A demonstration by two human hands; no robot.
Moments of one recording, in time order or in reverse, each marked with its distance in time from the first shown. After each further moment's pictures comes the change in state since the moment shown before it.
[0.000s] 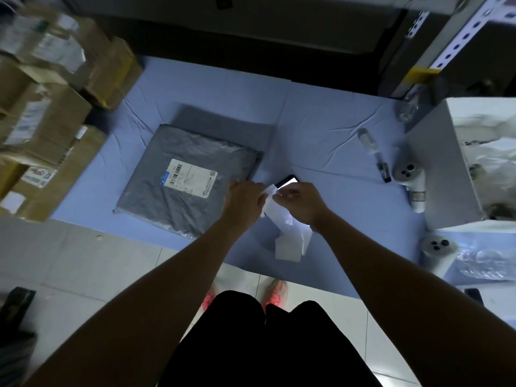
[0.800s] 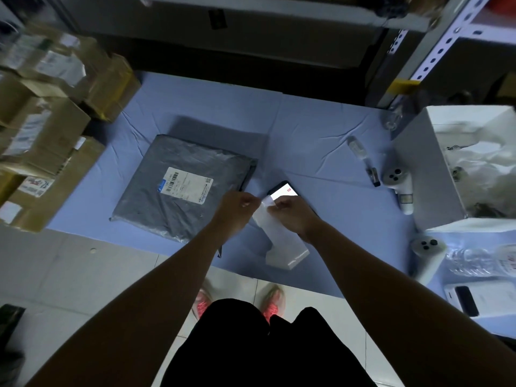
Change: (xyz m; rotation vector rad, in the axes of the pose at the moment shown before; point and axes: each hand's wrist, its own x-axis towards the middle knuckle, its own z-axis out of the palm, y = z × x) left_hand -0.013 -0.008 -0.006 -0.770 -0.160 -0.301; right_hand -0.028 -0.011 0.002 -0.020 -0.119 0.044
